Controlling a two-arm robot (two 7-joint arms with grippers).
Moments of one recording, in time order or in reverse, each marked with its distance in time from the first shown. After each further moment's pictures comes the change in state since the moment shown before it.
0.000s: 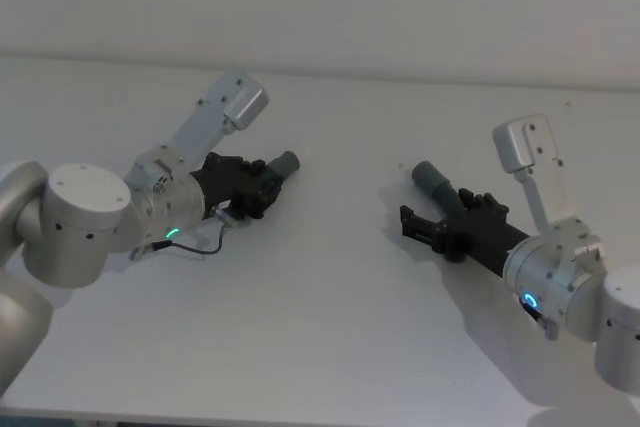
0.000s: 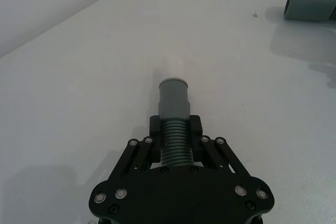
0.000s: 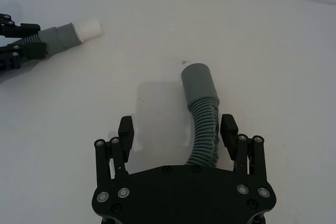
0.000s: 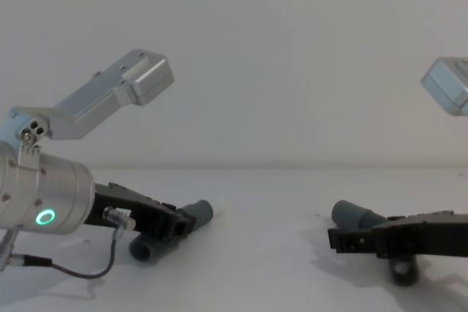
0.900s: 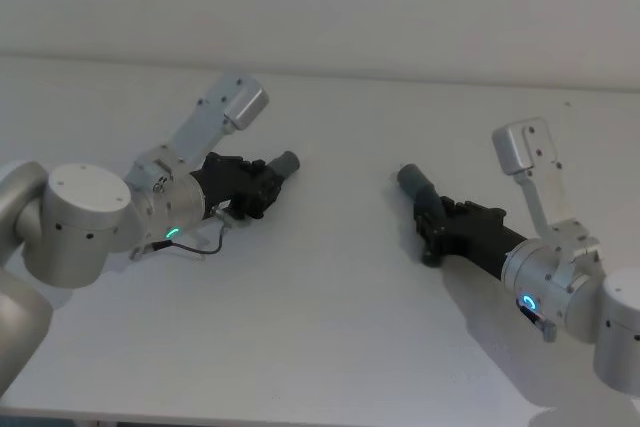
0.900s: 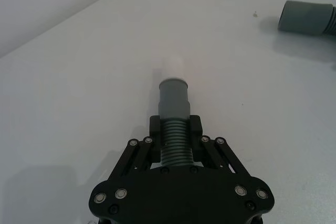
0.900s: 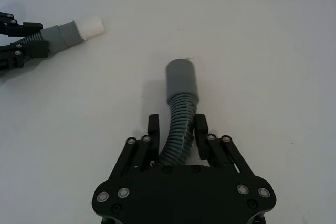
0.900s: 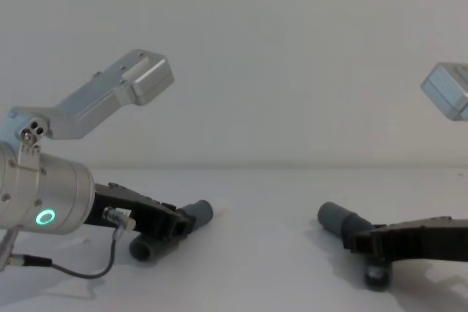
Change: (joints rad) left arm 0.000 0.000 0.000 0.000 0.000 0.000 0.000; right arm -0.003 -0.011 0.009 0.011 0.005 0.001 0.017
